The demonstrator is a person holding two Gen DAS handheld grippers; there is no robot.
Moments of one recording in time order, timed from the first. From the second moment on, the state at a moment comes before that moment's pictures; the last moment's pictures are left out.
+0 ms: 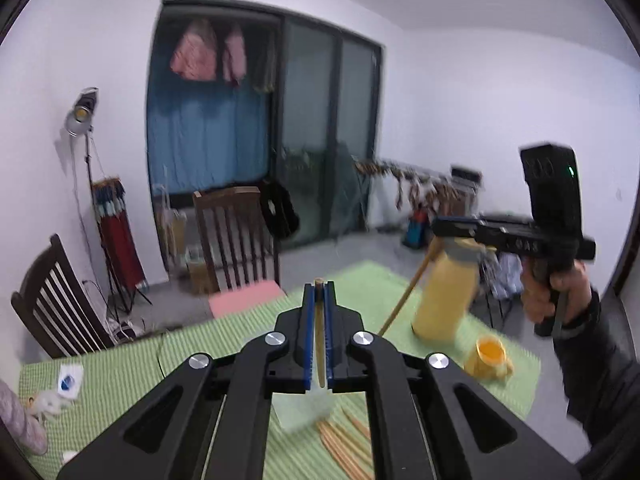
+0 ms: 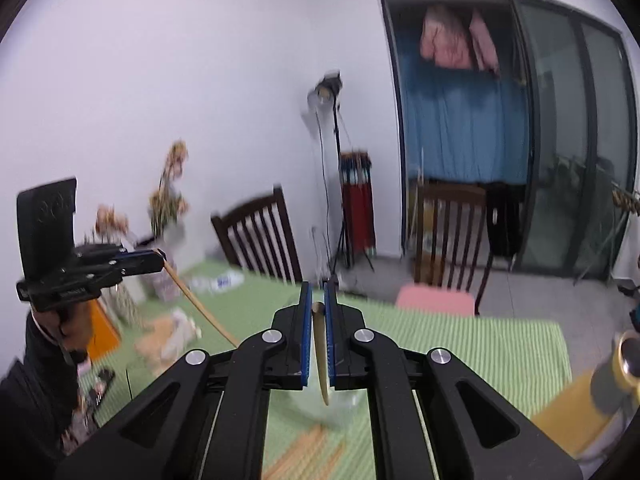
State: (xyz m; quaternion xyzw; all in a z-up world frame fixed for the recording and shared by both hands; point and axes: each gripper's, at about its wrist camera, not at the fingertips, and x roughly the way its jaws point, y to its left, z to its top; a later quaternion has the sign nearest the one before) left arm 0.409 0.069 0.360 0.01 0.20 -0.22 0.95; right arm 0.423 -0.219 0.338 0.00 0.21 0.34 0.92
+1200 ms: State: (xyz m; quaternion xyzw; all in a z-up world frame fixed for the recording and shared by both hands) left arm 0.619 0.092 0.152 -0.22 0.35 -0.20 0.89; right arm 0.604 -0.145 0.159 0.09 0.42 0.25 0.87
